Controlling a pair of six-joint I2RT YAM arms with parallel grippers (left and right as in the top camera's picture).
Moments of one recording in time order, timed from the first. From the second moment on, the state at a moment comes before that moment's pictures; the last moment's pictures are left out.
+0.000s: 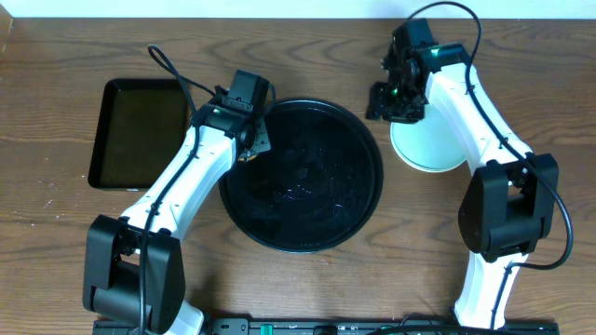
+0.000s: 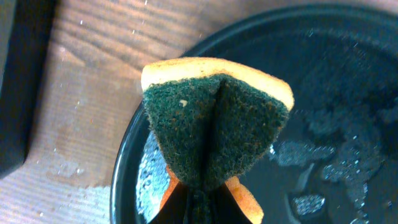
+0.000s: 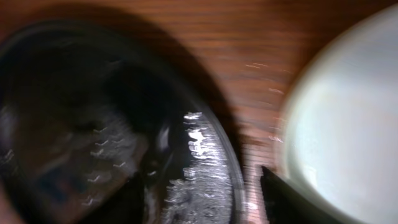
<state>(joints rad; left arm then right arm) -0.32 1.71 1.27 -0.78 -0.17 -0.54 0.24 2.10 1.82 -1.06 -0.26 0.28</state>
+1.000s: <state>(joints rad) -0.17 1.55 1.24 -0.71 -0.16 -0.45 0.38 2.09 1.79 -0.96 -0.23 0.31</state>
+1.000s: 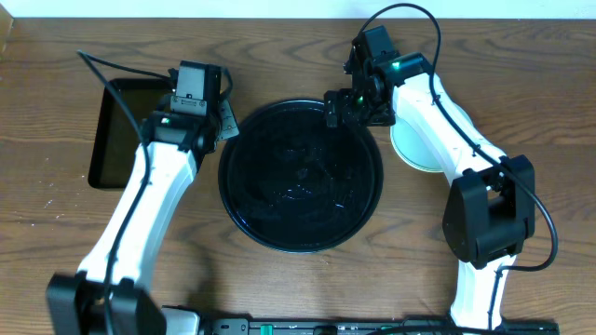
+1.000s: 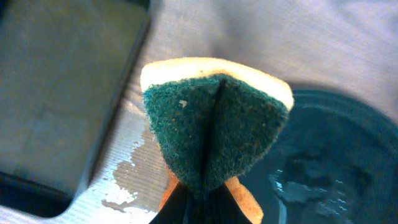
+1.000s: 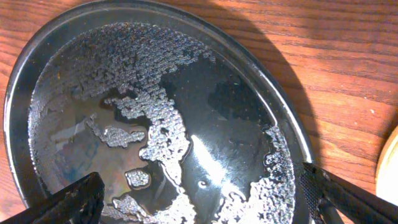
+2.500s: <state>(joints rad) 0.26 1.80 1.26 -0.44 -0.26 -0.43 0.43 2.09 1.79 -1.01 -0.22 0.31</state>
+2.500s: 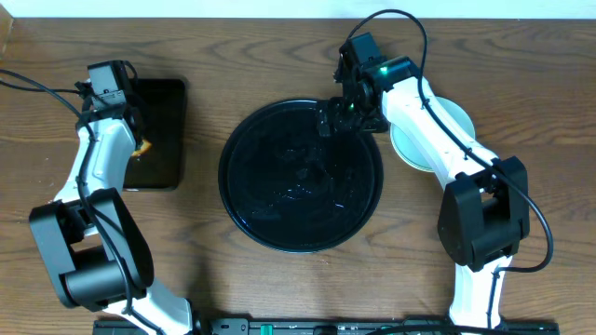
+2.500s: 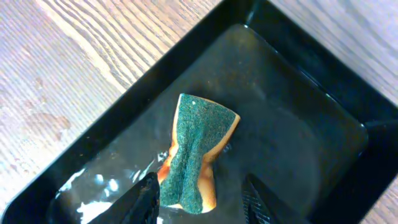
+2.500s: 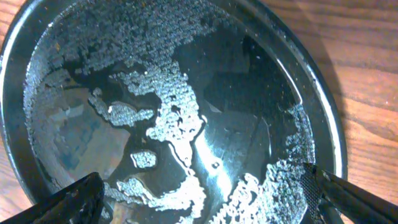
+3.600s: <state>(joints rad) 0.26 1.31 1.26 -0.76 0.02 -0.59 0.58 1.51 1.76 -1.59 0.11 0.22</state>
